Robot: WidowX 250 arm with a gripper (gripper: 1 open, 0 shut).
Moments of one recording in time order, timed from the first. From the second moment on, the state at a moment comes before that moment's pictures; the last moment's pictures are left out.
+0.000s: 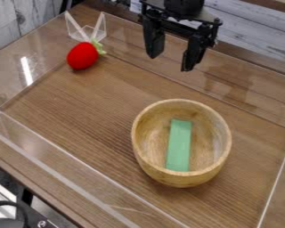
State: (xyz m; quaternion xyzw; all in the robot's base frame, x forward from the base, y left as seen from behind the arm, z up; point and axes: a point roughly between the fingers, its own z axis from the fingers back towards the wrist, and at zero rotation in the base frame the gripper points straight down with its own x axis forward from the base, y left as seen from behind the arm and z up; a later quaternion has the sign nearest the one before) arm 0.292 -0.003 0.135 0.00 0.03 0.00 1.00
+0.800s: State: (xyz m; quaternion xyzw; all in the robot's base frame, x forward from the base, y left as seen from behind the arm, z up) arm 0.292 0.116 0.099 0.01 0.06 -0.02 1.00
